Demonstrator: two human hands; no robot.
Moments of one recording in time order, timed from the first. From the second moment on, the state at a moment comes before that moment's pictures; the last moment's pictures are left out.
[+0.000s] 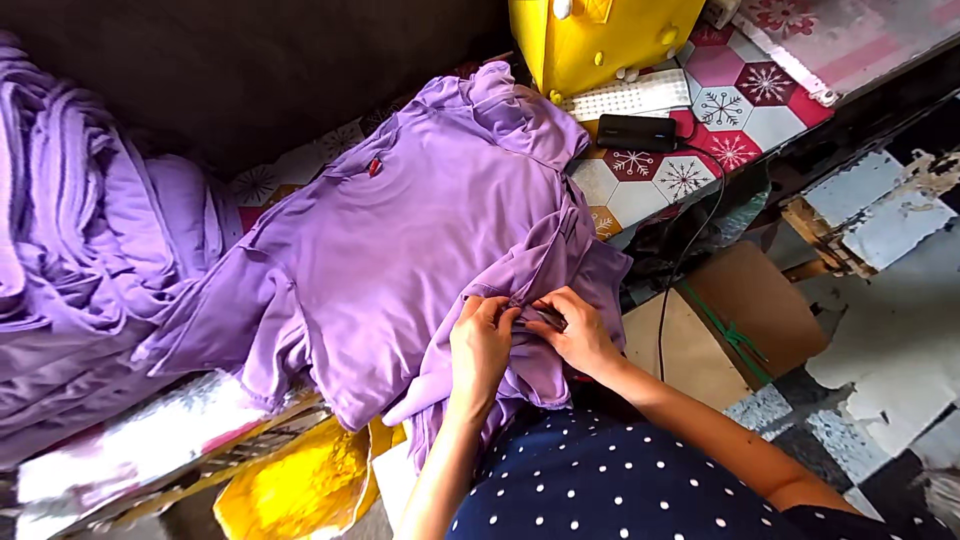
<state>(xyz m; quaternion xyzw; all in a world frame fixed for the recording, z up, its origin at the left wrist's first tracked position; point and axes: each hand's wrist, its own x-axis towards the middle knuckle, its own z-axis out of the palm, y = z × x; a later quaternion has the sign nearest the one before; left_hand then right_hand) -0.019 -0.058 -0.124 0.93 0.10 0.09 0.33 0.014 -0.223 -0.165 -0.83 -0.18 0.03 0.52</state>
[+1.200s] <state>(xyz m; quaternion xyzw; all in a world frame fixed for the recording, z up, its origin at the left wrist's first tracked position) -0.030 -0.062 -0.142 0.81 -0.04 0.24 0.53 0.049 -0.223 -0.114 -0.49 0.01 0.54 0.68</state>
